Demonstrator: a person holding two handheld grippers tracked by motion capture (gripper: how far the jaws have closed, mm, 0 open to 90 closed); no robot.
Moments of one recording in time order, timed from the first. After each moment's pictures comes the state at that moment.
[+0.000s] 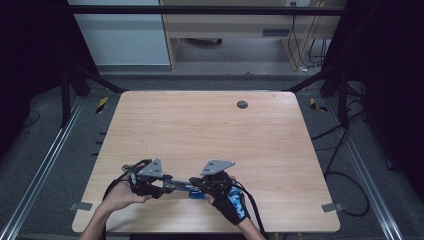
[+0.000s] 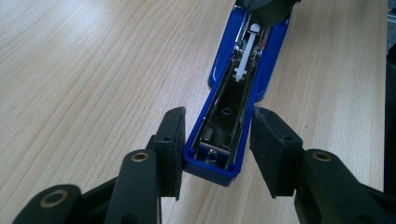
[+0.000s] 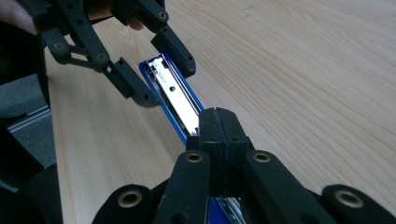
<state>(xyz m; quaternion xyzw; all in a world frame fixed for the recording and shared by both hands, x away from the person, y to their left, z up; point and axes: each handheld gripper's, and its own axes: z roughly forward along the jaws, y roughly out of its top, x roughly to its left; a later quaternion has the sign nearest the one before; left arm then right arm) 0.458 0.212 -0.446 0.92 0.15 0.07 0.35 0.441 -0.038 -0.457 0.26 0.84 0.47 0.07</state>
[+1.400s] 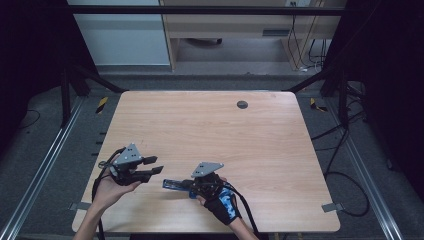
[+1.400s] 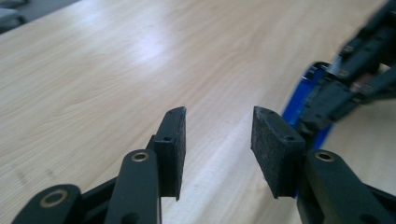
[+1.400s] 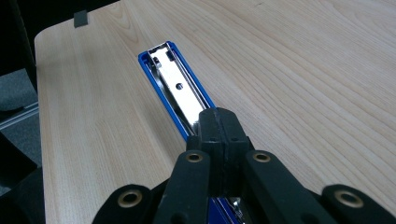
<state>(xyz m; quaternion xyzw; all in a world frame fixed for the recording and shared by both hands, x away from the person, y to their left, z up) 0.463 0.254 -0.421 0.83 0.29 0.17 0.44 0.444 -0.016 -0.473 0.26 0.85 0.46 0.07</state>
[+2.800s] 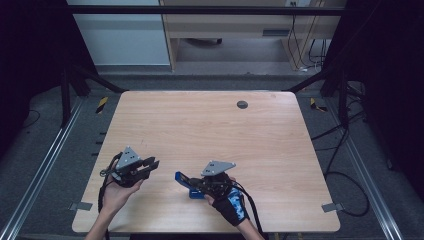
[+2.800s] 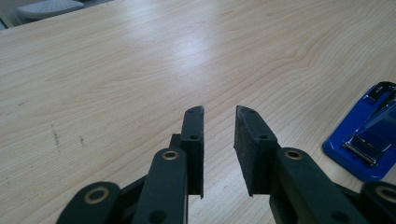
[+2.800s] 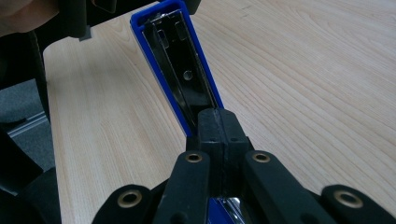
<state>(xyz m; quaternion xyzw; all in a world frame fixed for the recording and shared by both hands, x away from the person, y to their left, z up) 0.460 0.252 -0.447 0.79 0.36 0.21 0.44 0.439 -0.041 -0.461 0.27 0.83 0.48 0.08</state>
